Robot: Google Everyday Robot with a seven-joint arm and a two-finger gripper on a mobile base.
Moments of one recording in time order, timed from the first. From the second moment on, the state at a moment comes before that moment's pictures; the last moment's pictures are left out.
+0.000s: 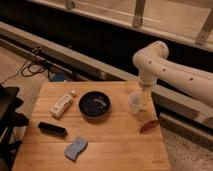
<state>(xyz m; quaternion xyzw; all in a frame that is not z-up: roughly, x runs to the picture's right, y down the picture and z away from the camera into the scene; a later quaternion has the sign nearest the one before) 0.205 0.018 0.736 -0.26 0.11 0.09 0.96</state>
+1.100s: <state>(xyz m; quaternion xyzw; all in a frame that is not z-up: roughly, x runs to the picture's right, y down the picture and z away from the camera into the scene) 0.166 -0.034 0.773 -0.22 0.10 0.05 0.97</state>
